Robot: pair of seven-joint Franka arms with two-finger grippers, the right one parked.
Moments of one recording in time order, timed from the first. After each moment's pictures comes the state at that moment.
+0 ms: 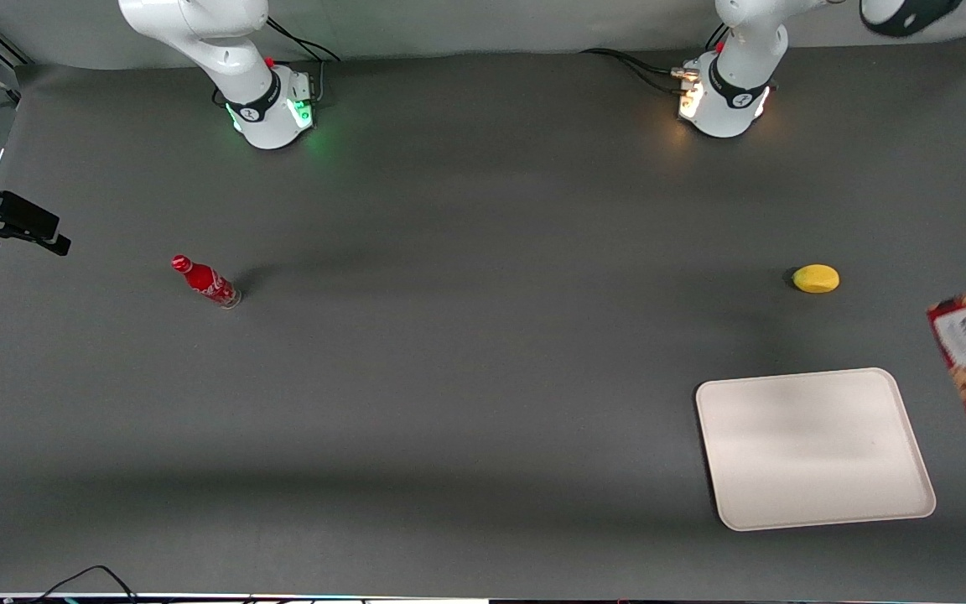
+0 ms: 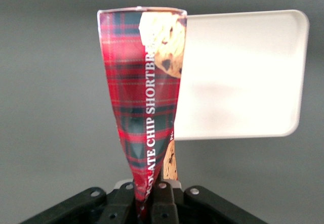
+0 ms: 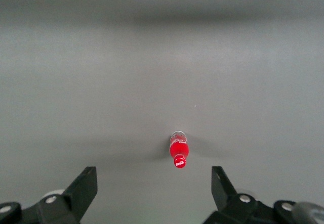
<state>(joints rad) 0.30 0.69 -0.18 -0.94 0.16 1.55 0.11</state>
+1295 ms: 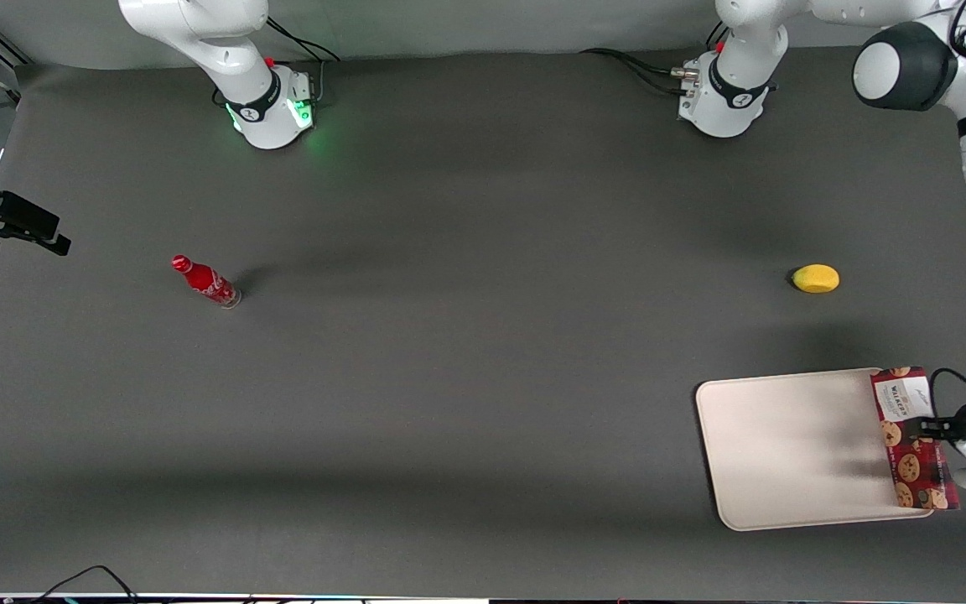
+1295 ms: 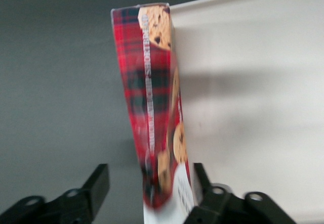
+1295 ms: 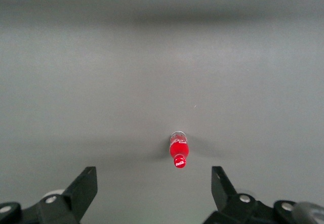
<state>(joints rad) 0.31 0.91 -0.08 -1.11 0.16 1.99 0.29</state>
